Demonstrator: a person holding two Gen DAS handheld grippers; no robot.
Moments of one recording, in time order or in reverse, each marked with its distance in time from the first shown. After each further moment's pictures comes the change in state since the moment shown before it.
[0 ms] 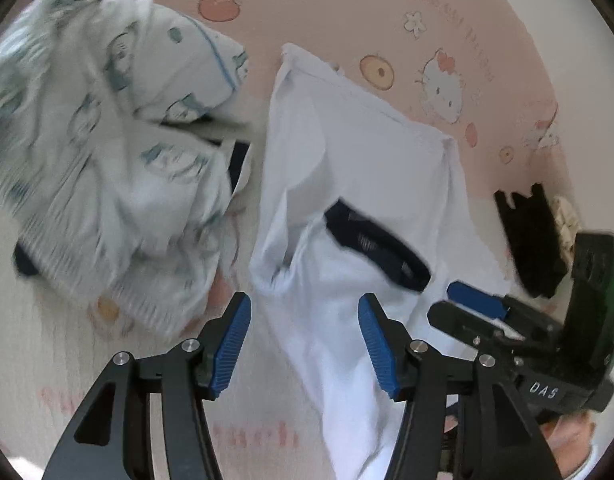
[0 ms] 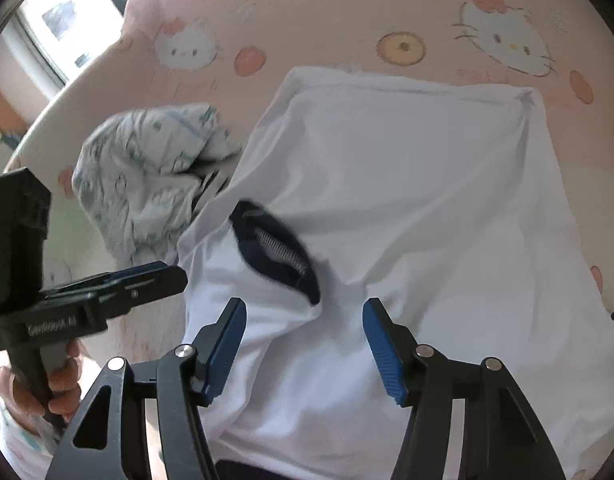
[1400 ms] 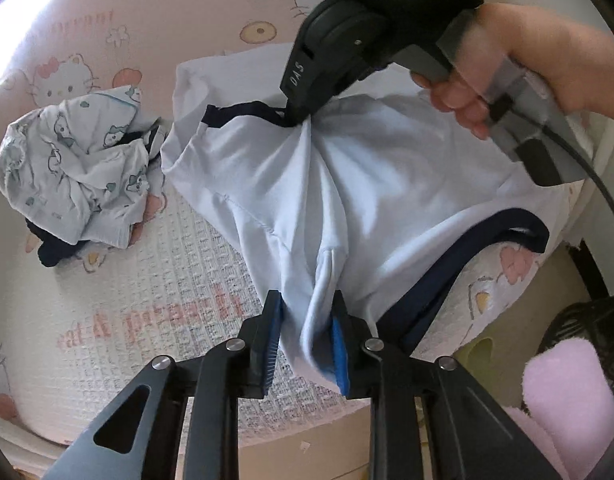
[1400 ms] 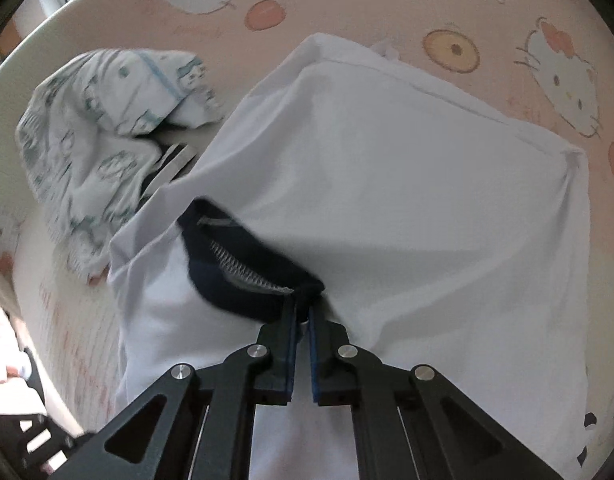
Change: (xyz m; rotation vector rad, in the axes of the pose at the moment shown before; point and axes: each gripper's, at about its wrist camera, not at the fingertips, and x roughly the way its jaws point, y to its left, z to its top) left arm 0.030 -0.074 -0.103 0.509 -0.033 0.235; right arm 0.065 -0.003 0.048 -0.174 0.100 -0.133
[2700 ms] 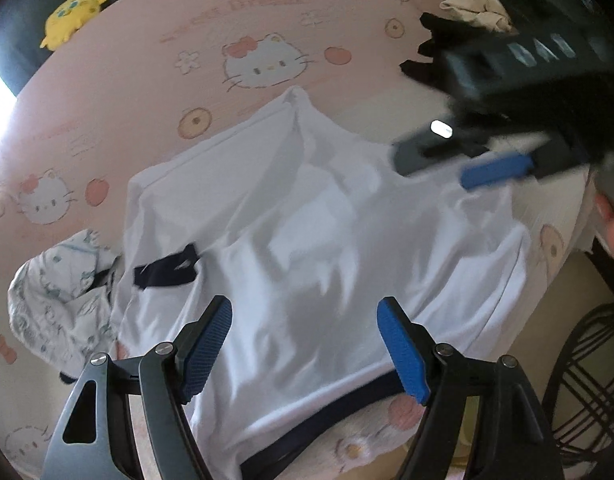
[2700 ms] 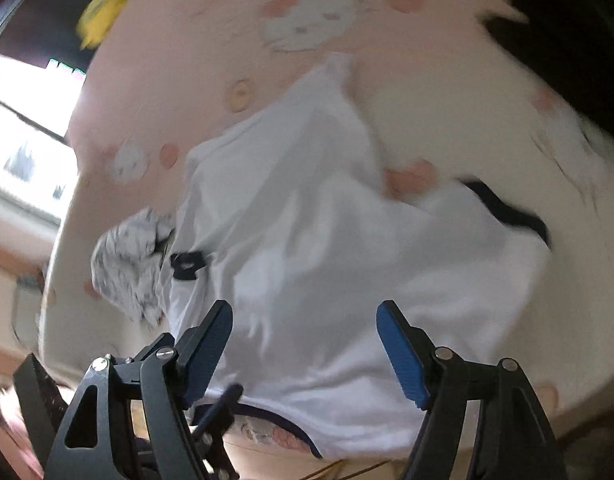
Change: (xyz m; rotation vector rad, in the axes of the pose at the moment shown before) left arm -0.002 -0.118 0.101 0.165 -0.109 0.094; right arm -0.125 -0.172 -0.155 0.702 -0.173 0.288
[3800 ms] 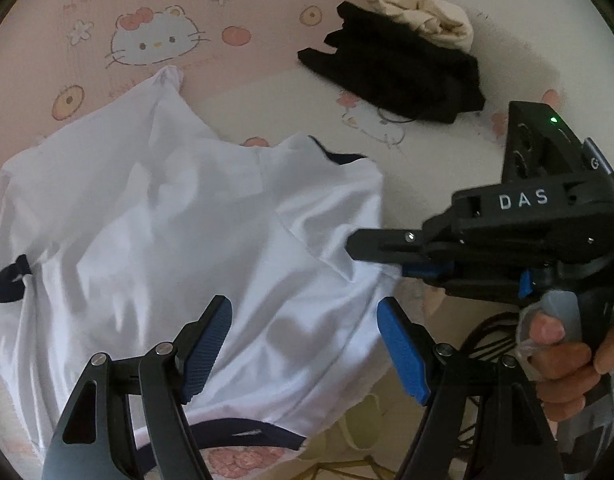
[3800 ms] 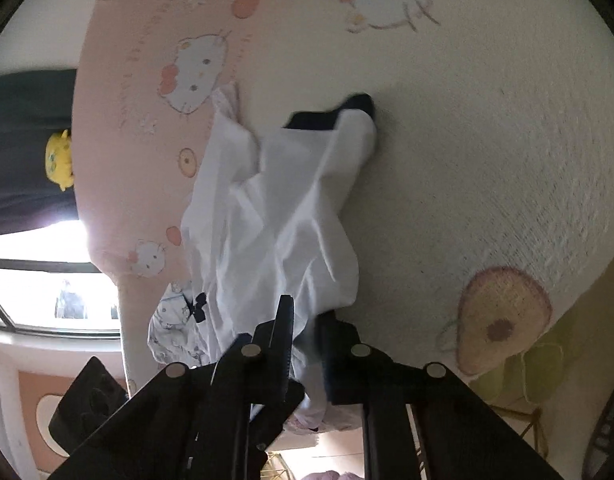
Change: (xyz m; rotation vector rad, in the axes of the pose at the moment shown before) left arm 0.017 -0.068 0.025 -0.075 0.067 -0.430; right arm -0.005 -0.097 -0.049 0.420 -0.066 0.241
